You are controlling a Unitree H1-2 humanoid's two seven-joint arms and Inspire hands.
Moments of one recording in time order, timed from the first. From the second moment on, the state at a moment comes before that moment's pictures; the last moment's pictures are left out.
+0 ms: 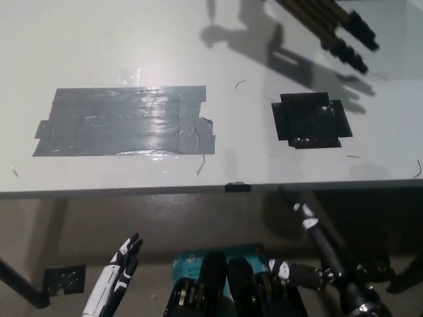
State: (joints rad) left_arm 0.01 0.19 -0.11 0.28 0.17 -0.36 -0.03; right_arm -0.06 -0.12 0.22 -0.15 -0.32 -0.12 0.05
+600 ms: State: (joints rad) left_arm 0.02 0.19 -0.11 0.28 0.17 -0.37 -0.03; right_arm -0.43 -0.10 0.06 -0.47 -0.63 0.07 0.05
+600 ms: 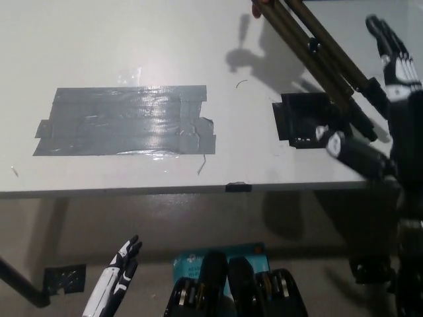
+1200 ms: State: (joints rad) left_arm 0.04 0.19 -0.10 0.28 0.17 -0.38 -0.03; right_arm -0.75 -0.14 0.08 0.12 -0.74 0.25 0.06
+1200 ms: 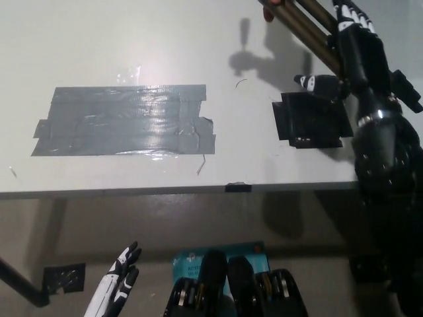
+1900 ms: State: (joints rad) left_arm 0.02 0.19 -0.10 0.26 0.17 -0.38 -0.03; right_arm -1.09 -0.15 0.10 0.70 -0.71 0.27 -0.07
